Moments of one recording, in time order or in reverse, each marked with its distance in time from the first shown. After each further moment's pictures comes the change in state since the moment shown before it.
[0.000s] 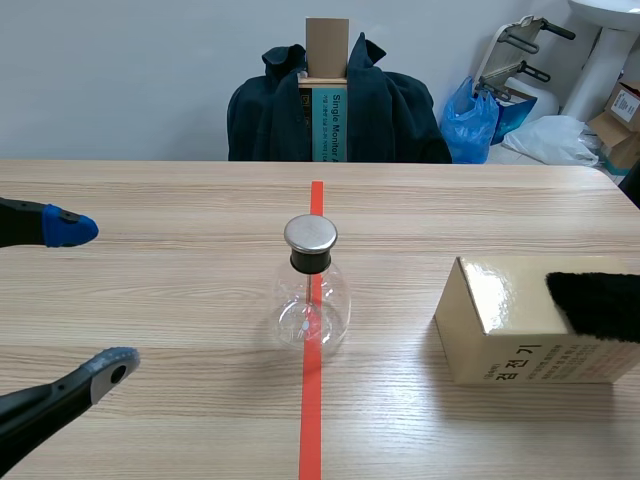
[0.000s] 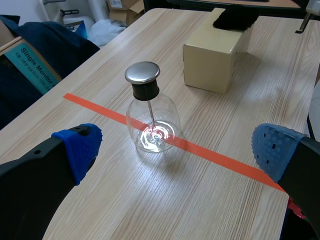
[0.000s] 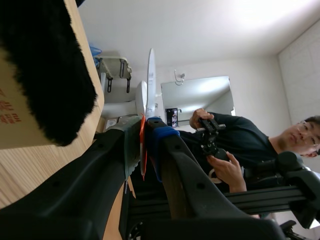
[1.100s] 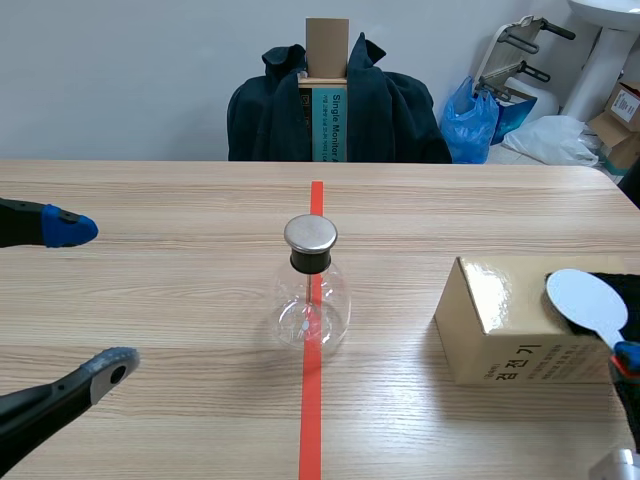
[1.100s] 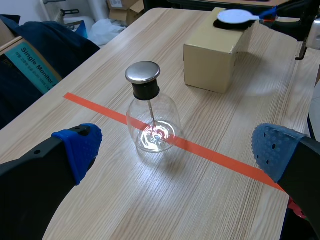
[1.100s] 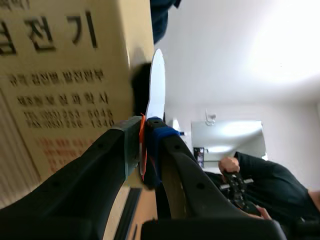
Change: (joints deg) left arm 0.0 0.0 0.0 0.0 0.0 0.0 0.0; right arm 1.2 0.1 -6.1 -5.4 -7.2 0.4 3.5
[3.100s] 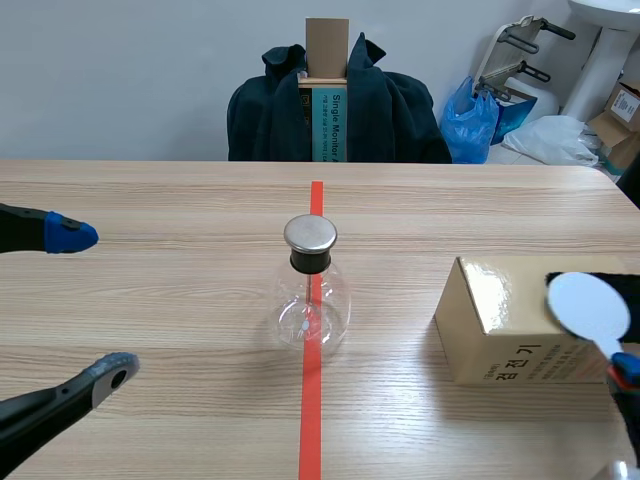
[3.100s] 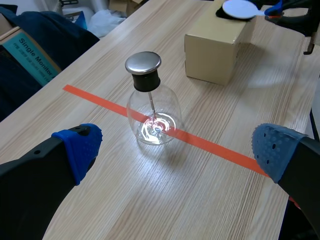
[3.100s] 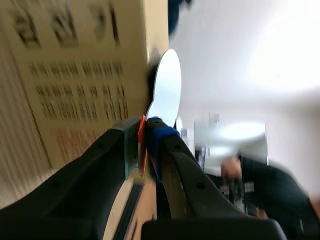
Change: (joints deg) left arm -0.1 0.2 0.0 0.0 0.0 0.0 2.2; right arm -1.7 2.3 -3.2 0.1 -2.1 -1.2 -3.7
